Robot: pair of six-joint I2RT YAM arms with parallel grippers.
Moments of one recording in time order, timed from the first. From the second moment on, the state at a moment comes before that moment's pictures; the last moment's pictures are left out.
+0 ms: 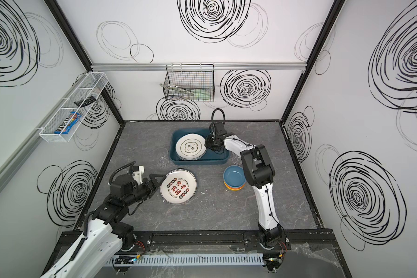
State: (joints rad) left arm -0.23 0.59 0.33 -0.24 0.42 -1.04; right arm 0.46 2.19 1.65 -0.34 -0.26 0.71
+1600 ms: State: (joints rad) left arm -0.23 0.71 0.32 -0.34 0.28 -0.96; right arm 0.66 1.59 0.95 -0.20 -0.51 0.55
